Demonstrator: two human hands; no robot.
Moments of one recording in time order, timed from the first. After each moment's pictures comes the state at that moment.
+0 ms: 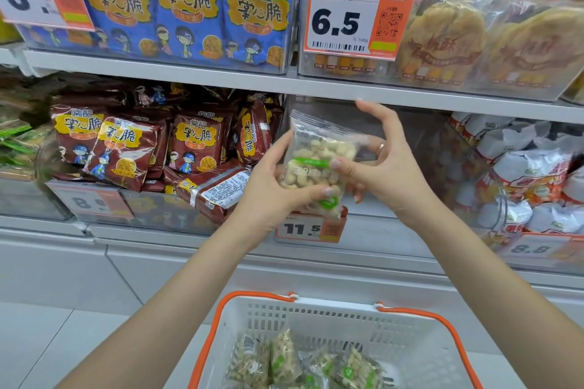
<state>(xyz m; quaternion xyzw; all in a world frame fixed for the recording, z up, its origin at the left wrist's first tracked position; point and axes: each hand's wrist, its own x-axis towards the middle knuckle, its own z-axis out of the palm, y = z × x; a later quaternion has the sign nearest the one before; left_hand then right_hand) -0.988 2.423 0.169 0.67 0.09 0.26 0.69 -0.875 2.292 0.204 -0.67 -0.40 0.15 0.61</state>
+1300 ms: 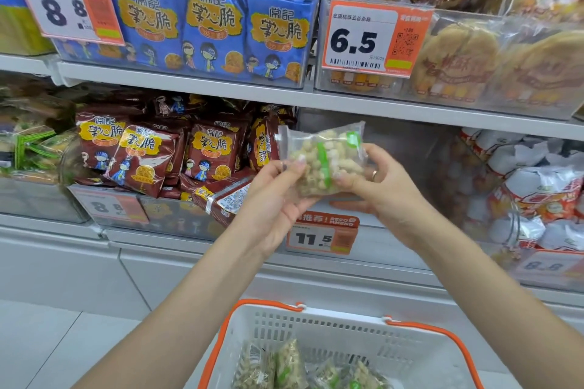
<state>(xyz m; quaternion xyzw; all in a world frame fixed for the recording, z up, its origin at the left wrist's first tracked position) -0.996 2.427 0.182 0.40 0.13 0.25 0.87 -0.881 2.304 0.196 -0.62 -0.34 0.28 0.66</state>
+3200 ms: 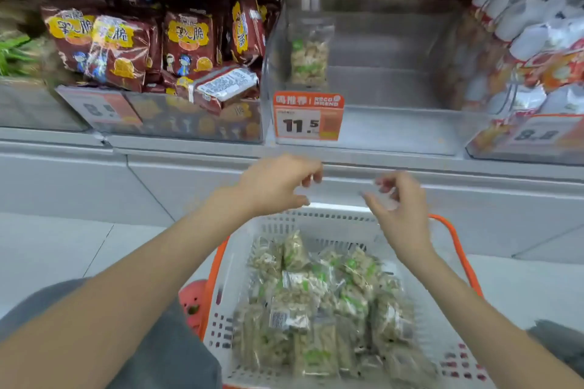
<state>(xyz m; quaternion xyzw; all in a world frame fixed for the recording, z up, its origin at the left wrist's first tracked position) -1.038 2.386 0.089 0.99 0.02 -0.01 0.13 -0.924 2.187 0.009 -0.82 -0.31 -0.06 0.47</state>
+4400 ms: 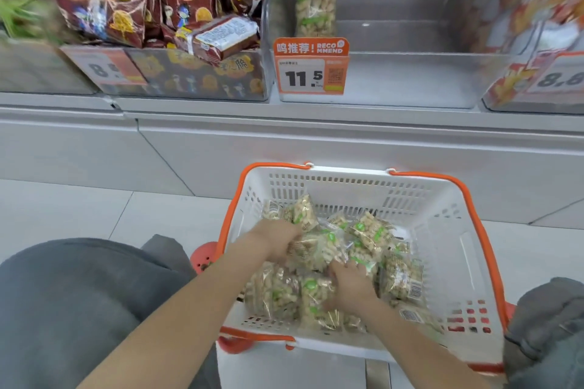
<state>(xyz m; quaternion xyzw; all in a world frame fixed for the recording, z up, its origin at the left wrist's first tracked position) -1.099 2.339 -0.049 0.93 0.10 -0.33 0.11 -1.046 2.162 -0.133 -0.87 -0.30 0.39 0.05</state>
